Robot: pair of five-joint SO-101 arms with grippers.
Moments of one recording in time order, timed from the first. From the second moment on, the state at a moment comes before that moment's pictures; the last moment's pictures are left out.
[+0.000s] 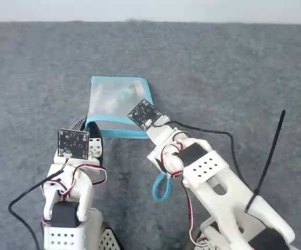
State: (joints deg) left arm -4.4 -102.8 88.9 48.0 -2.2; right arm -37.5 -29.4 52.5 46.2 13.1
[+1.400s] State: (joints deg) left arm 6.8 -102.8 92.5 48.0 -3.0; right arm -54.2 -42.5 33.9 69.9 21.3
